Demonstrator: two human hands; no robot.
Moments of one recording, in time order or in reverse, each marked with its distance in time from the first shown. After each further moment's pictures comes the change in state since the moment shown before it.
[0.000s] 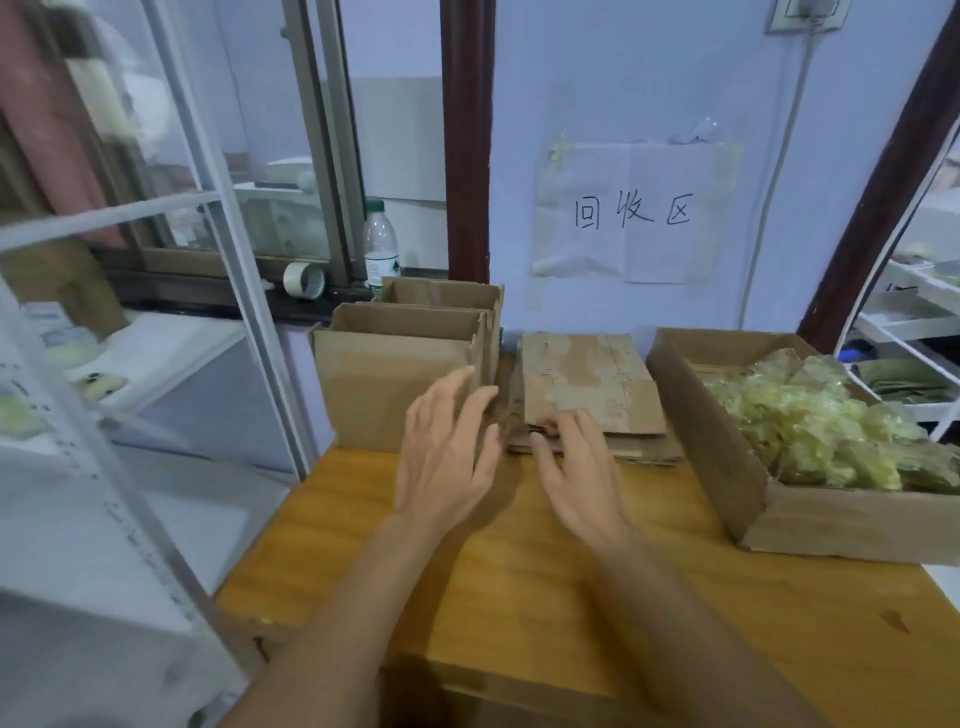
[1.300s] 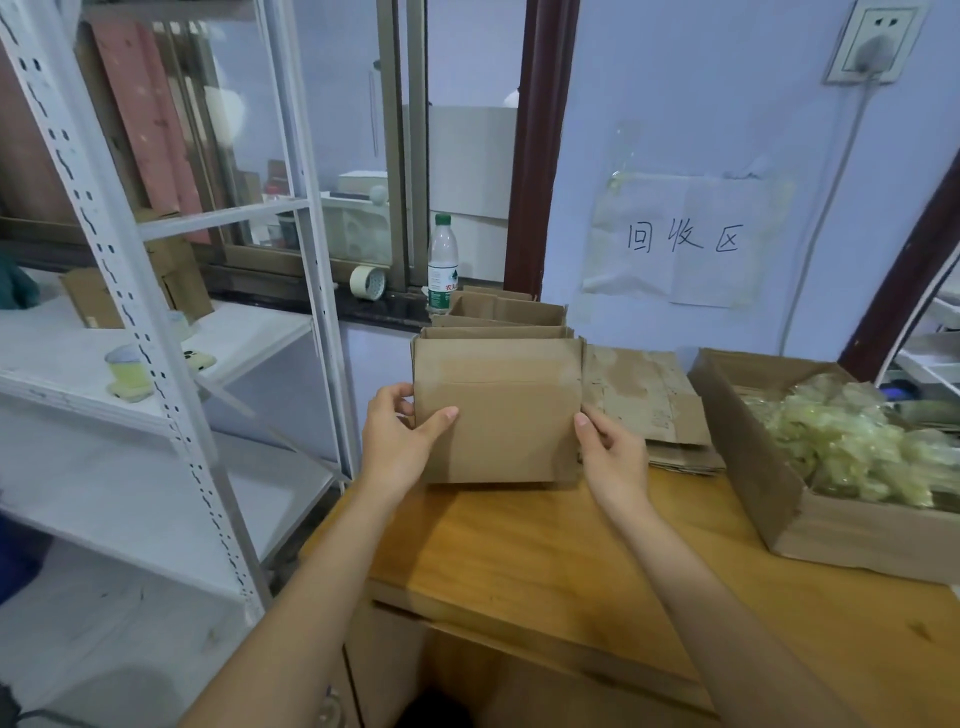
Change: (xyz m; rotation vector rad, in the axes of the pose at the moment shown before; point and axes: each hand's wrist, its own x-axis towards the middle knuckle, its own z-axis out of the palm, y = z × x) left_hand -0.023 -0.067 -0.084 -0.622 0.047 -0.854; right_hand -0.006 -0.060 -0.008 0.594 0.041 0.403
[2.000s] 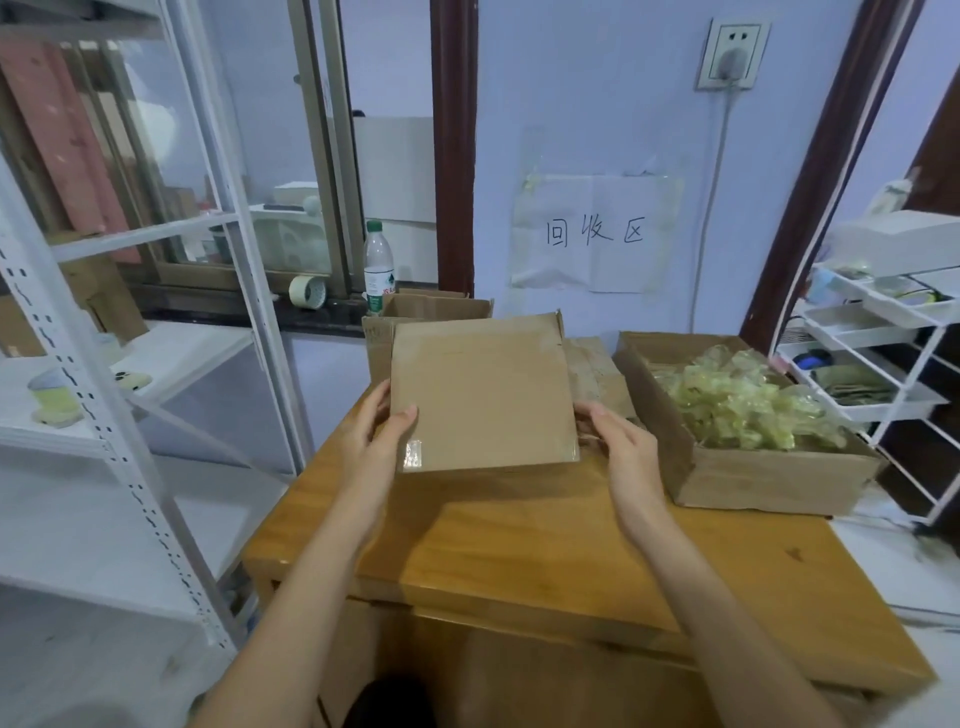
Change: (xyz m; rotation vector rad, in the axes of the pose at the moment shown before) left_hand -0.070 0.040 0.028 -0.375 -0.196 -0.036; right_hand -0.046 -0.020 -0.107 0.220 -0.022 -0.064
